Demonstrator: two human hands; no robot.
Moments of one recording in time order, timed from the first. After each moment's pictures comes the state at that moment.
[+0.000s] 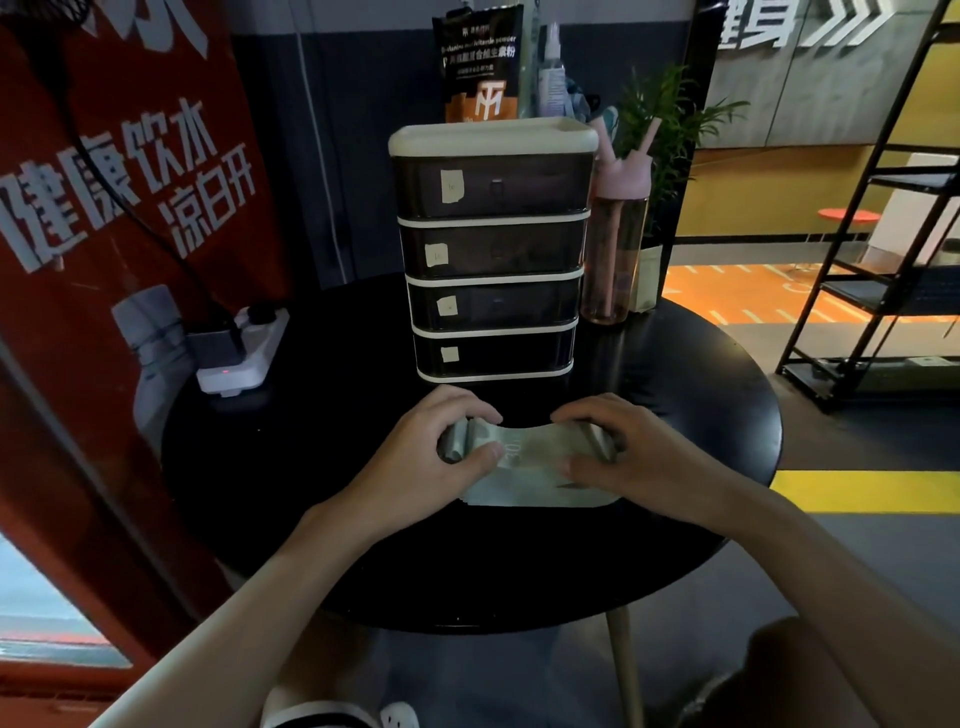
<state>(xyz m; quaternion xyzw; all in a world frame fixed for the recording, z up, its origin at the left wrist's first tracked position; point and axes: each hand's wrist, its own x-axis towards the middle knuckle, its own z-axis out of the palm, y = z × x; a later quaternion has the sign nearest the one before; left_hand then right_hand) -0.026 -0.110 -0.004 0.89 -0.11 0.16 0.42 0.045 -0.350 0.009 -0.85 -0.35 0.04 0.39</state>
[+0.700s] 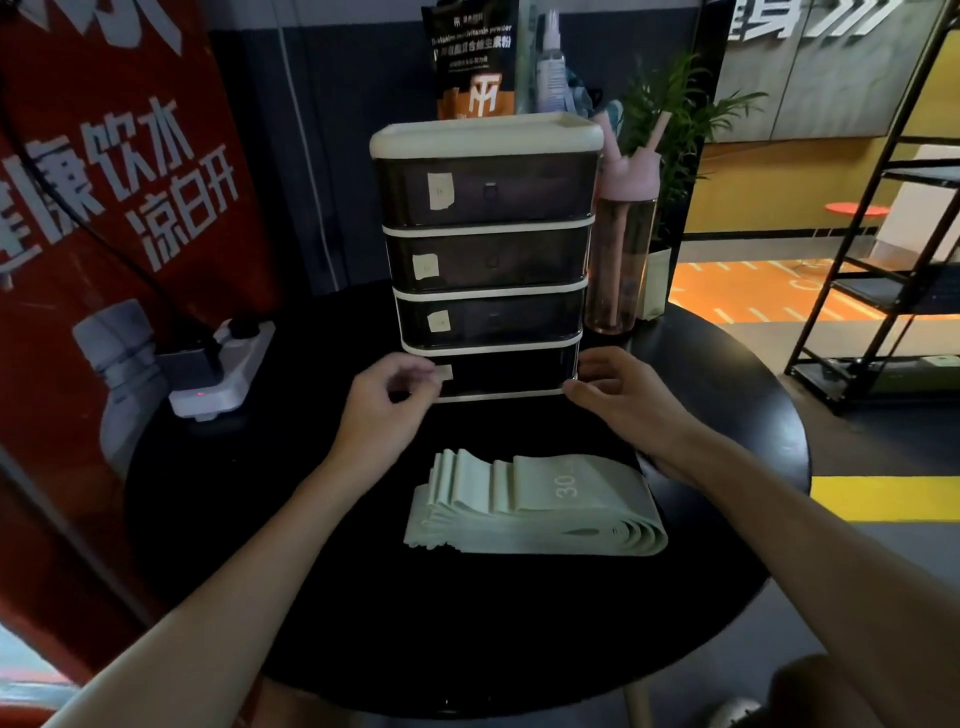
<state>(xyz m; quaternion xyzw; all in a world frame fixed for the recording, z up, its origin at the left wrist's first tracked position) 0.049 -0.077 0.001 0.81 0.05 0.28 0.52 0.137 -0.322 0.004 -0.81 -0.18 0.04 0.56</state>
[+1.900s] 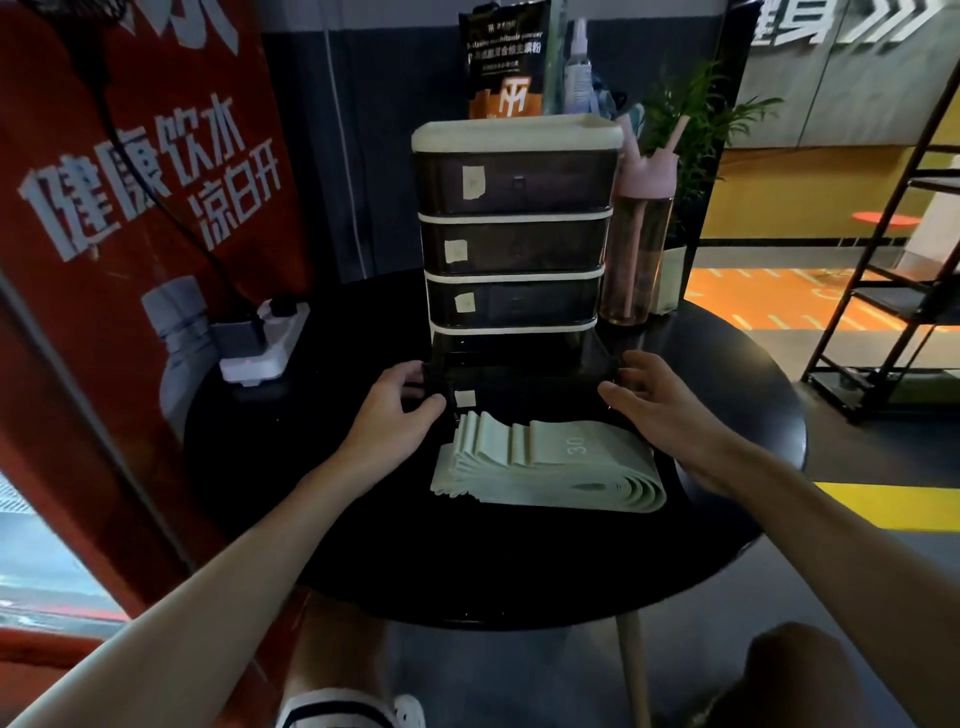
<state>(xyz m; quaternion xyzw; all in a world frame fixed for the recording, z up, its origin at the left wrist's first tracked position) 0.010 -0.068 -0.015 0.84 0.09 0.22 0.49 0.099 -0.340 0.000 -0.80 -0.15 0.07 0.58</state>
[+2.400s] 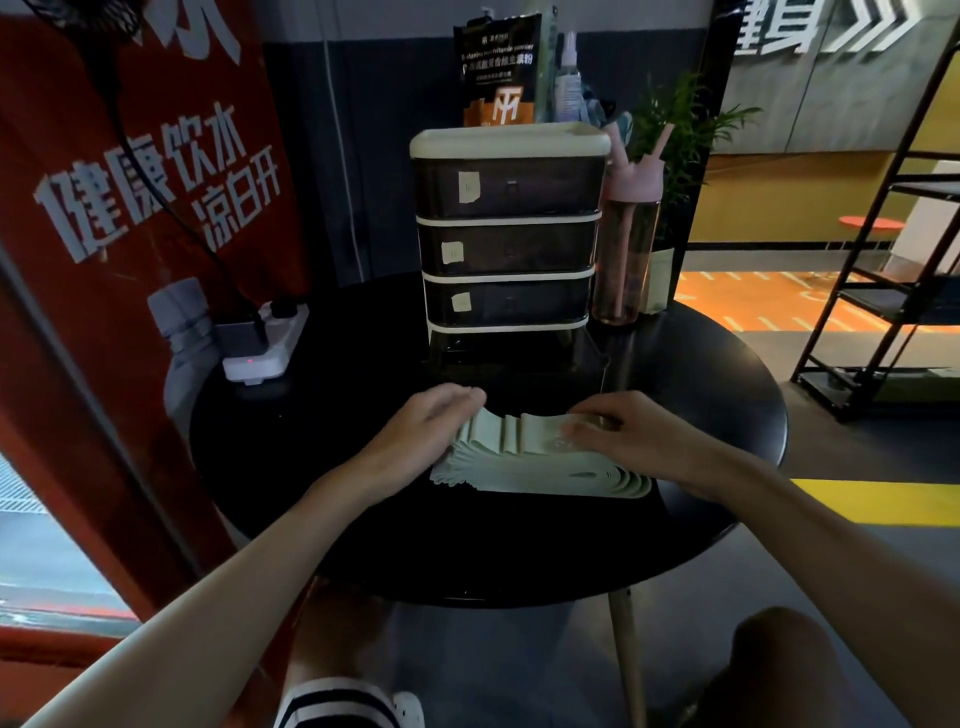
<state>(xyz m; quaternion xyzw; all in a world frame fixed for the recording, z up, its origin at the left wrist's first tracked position) -0.024 -0.106 0.008 0.85 0.03 0.05 0.53 0.053 -0.341 0.017 -0.87 -0.26 0.12 0.40</state>
